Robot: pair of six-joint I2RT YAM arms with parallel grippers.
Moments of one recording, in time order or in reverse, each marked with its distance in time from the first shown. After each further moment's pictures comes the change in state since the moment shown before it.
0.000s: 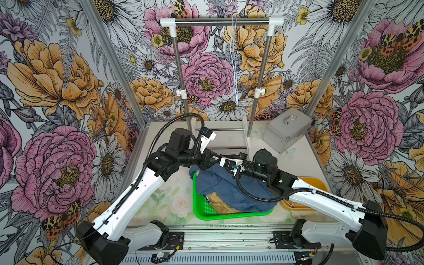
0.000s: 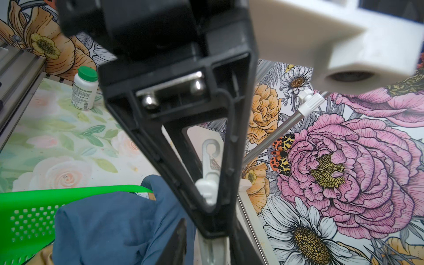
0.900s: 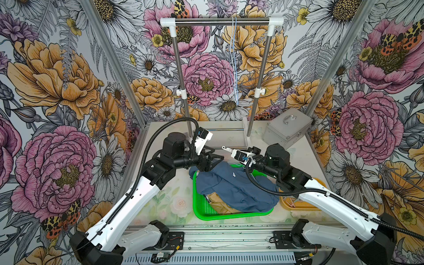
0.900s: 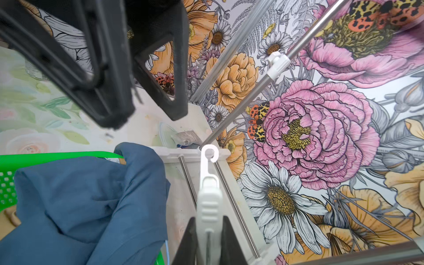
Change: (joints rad) left arm -0.017 -0.109 -0.142 0.241 -0.013 0.010; right arm -0.146 -0.122 0.023 -0.209 0.024 -0.024
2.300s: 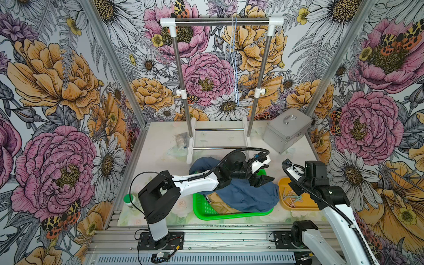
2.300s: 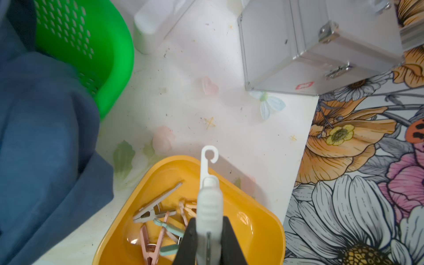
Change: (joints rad) left arm -0.426 0.712 0.032 0.825 -0.040 0.112; right arm -0.701 -0.340 -0.179 -0.824 0.194 0.055
